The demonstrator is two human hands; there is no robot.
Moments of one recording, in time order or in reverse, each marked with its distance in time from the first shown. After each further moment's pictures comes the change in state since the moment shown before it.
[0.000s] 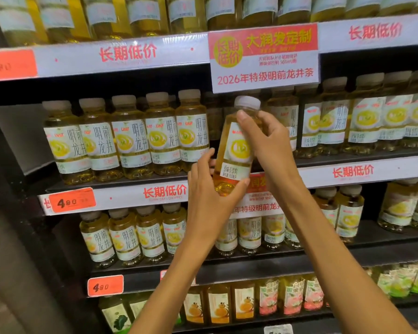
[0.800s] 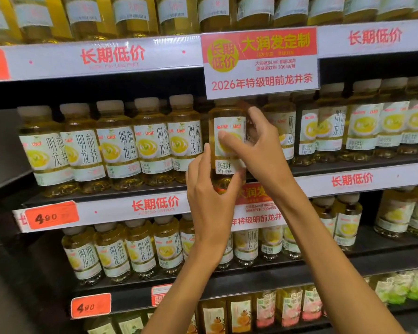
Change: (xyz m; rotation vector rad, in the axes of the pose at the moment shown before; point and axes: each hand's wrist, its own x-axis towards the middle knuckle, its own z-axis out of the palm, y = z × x) left_hand 0.017 0.006 0.025 -0.057 0.247 0.061; right_hand 0.019 0.009 0.000 -0.340 -0.115 -0.165
